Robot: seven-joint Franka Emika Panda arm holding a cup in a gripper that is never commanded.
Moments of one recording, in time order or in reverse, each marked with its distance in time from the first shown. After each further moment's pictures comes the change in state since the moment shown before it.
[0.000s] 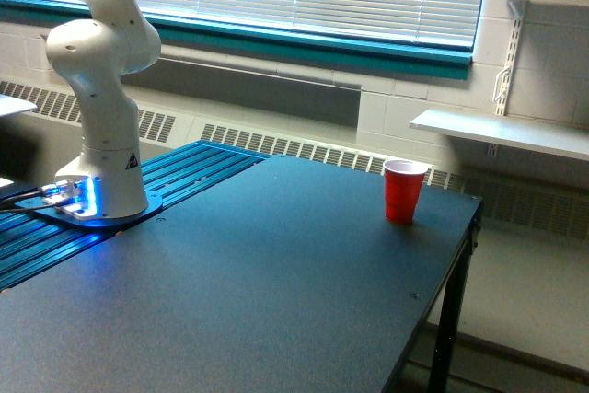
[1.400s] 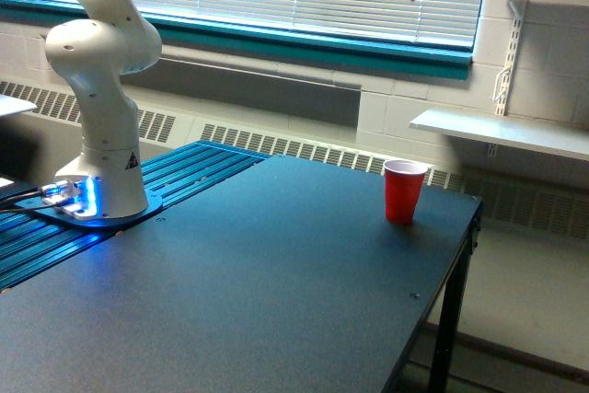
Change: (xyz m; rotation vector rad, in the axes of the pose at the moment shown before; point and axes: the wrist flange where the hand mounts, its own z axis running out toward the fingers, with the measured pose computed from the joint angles) arm -0.110 -0.026 -0.012 0.118 -0.108 -0.201
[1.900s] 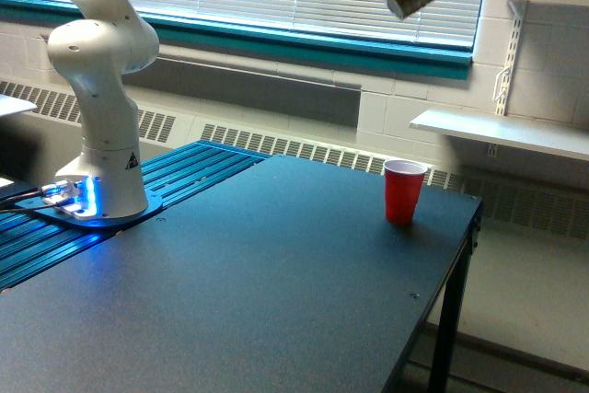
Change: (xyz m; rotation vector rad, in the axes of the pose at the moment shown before) arm -0.074 -0.047 0.005 0.078 -0.092 -0.182
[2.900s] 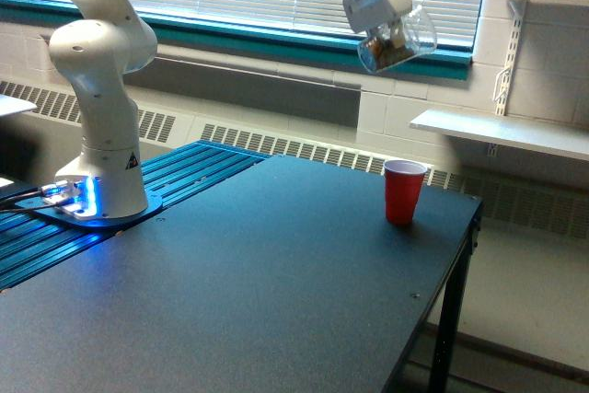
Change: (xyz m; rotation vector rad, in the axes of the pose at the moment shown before) arm -0.089 -0.026 0.058 -0.027 -0.204 -0.175
